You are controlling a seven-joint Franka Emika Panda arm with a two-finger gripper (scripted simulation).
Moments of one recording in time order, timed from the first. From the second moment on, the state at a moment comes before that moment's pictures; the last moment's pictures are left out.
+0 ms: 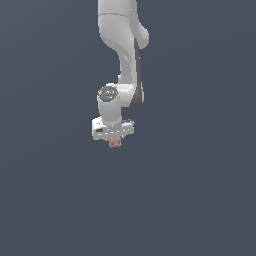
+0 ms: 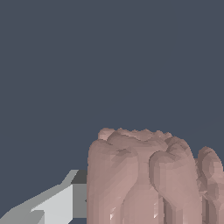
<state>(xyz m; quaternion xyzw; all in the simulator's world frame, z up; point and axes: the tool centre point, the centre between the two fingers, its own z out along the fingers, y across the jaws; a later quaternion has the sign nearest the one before) -0.076 -0.071 0.042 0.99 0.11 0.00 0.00</state>
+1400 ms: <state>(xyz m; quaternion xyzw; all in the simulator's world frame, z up) -0.058 -0.126 0.177 0.99 0.11 0.00 0.00</state>
